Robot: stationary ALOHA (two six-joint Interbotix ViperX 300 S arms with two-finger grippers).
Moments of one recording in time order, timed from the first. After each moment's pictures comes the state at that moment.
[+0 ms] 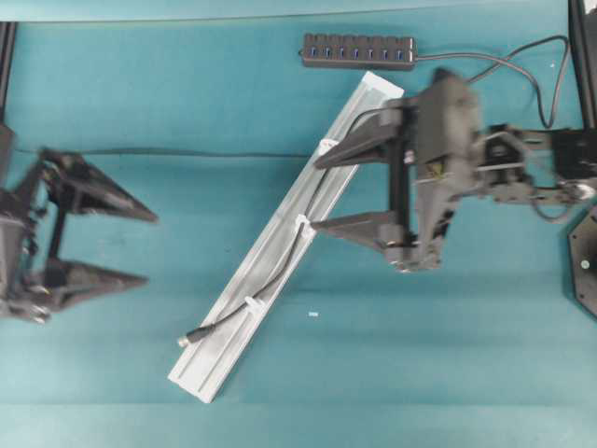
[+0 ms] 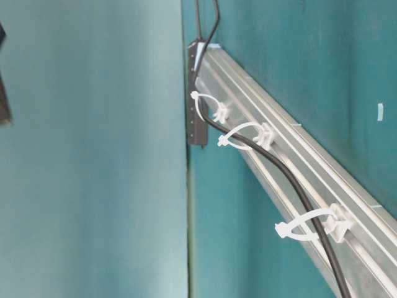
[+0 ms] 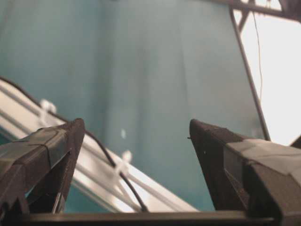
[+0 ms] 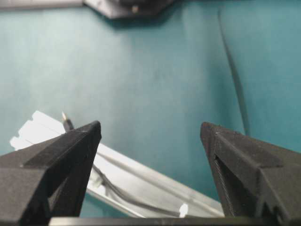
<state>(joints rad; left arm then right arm) -0.10 -0.81 0.96 0.02 0.07 -0.24 -0.05 -0.36 0.67 0.18 0.02 -0.10</state>
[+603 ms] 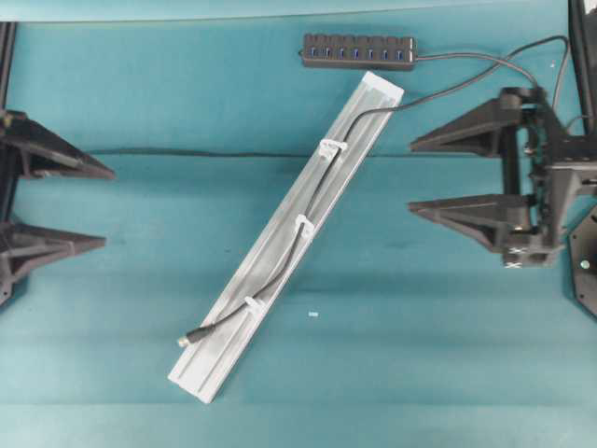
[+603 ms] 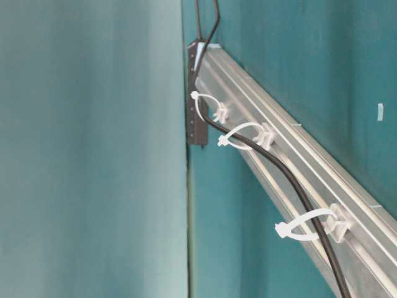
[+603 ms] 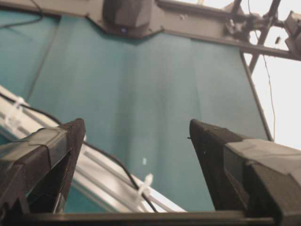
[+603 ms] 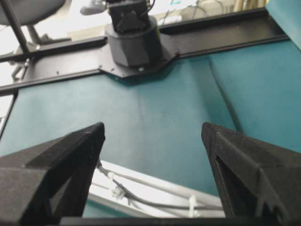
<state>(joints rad) -0.04 -0.97 0.96 0.02 0.13 -0.19 -0.05 -0.71 0.91 0.18 -0.07 0.00</state>
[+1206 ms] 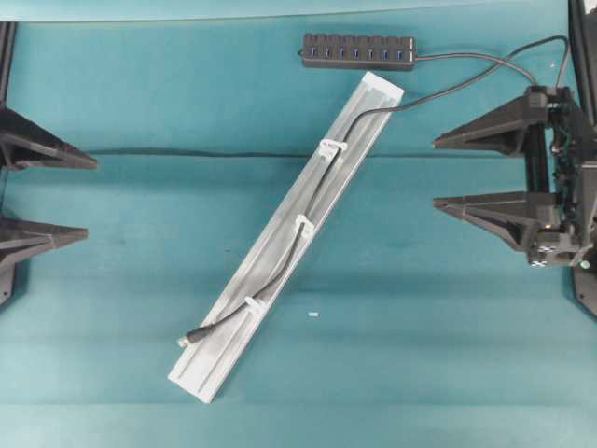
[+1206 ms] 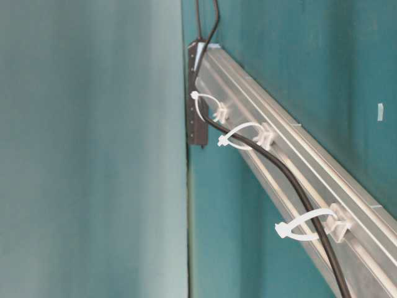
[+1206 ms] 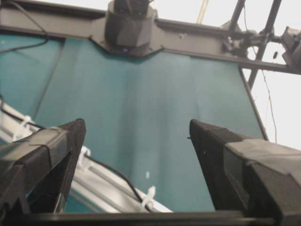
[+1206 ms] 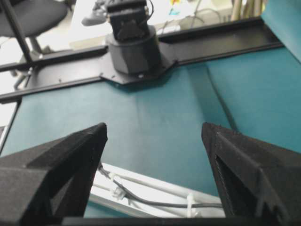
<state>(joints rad) -0.04 -1.02 0.96 0.02 0.13 -0.16 -0.06 -0.79 0.95 0.18 -0.07 0.00</state>
